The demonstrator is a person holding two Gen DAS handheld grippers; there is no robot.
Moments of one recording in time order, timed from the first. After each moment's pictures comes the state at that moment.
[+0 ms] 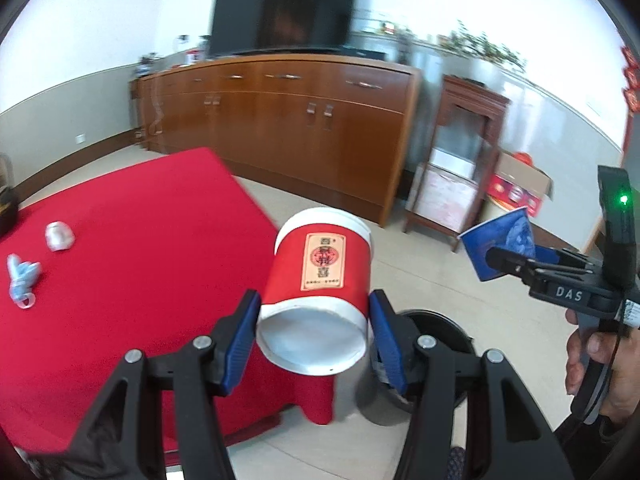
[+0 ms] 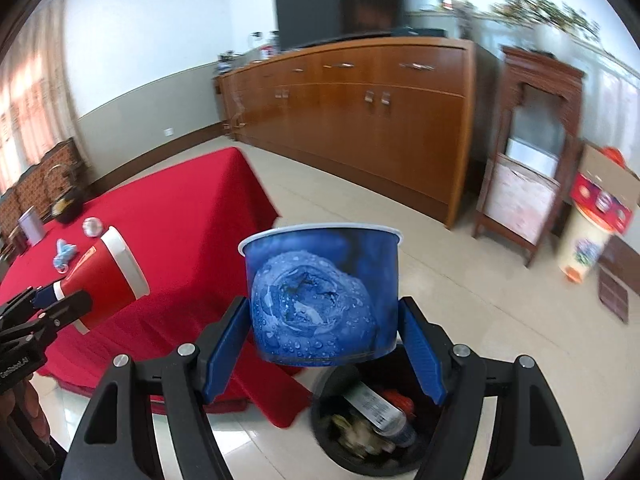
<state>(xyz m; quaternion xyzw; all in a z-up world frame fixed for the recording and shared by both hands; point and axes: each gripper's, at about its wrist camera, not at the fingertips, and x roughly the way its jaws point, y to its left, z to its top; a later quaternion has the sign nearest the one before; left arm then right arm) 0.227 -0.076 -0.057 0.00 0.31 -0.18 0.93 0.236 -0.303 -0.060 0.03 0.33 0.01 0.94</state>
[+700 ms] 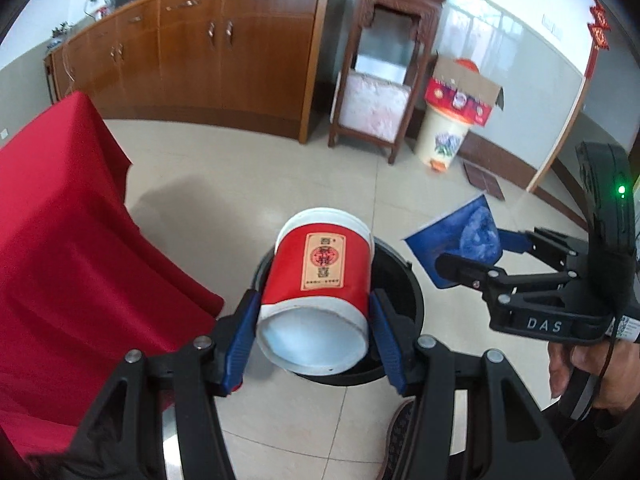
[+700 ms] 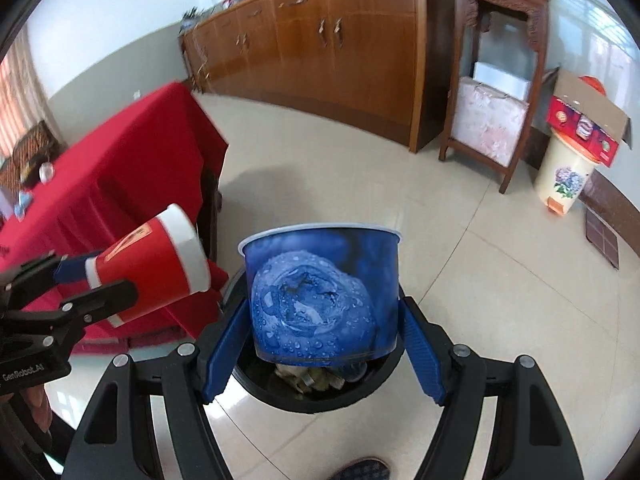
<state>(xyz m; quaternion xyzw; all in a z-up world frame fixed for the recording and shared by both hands) 0.230 -0.209 -0.145 0.05 0.43 -0.28 0.86 0.214 -0.399 -0.177 0.02 0.43 0.00 0.90</state>
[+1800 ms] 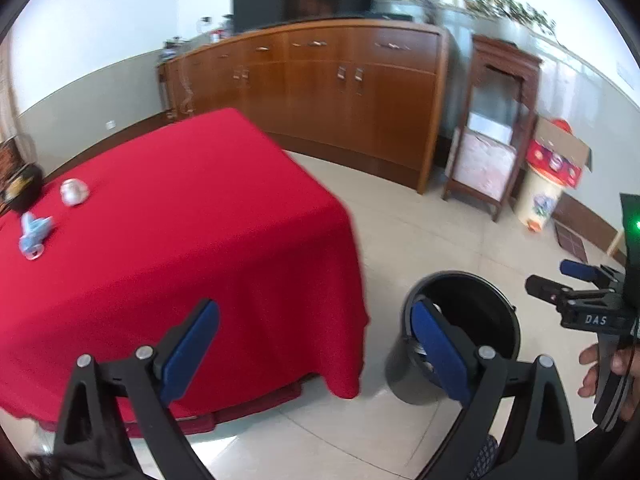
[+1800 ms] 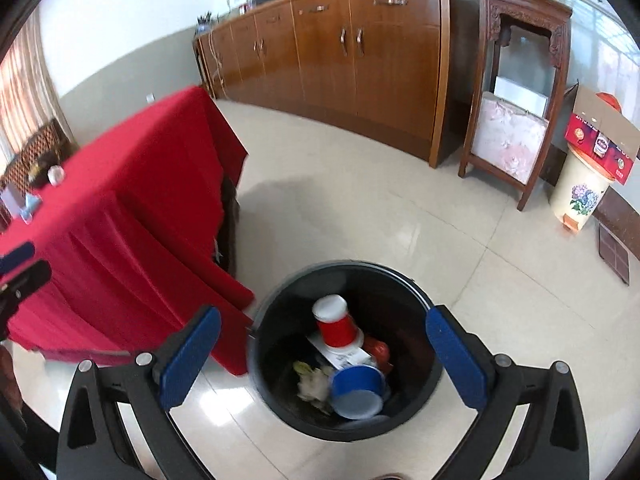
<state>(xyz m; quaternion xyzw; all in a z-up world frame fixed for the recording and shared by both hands) 0.206 -0.072 -0.103 0.02 0.35 -0.08 0.94 0.233 -0.339 -0.152 0.04 0.39 0.01 0.92</state>
